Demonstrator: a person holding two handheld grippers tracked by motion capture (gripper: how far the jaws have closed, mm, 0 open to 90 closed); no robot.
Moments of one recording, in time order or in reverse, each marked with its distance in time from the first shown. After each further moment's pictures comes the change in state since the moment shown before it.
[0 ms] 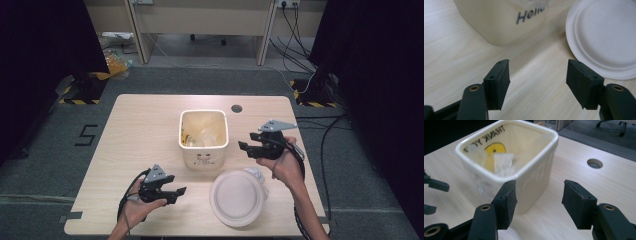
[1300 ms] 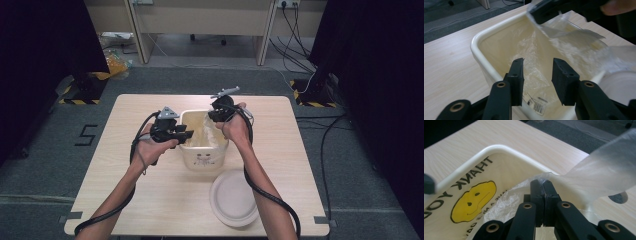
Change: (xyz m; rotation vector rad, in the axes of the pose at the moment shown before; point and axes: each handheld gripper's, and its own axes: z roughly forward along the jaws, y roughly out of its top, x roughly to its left) left arm 0.044 0.153 -0.002 -0.049 0.067 0.036; right arm 0.017 0.102 0.139 0.148 -0.039 -0.036
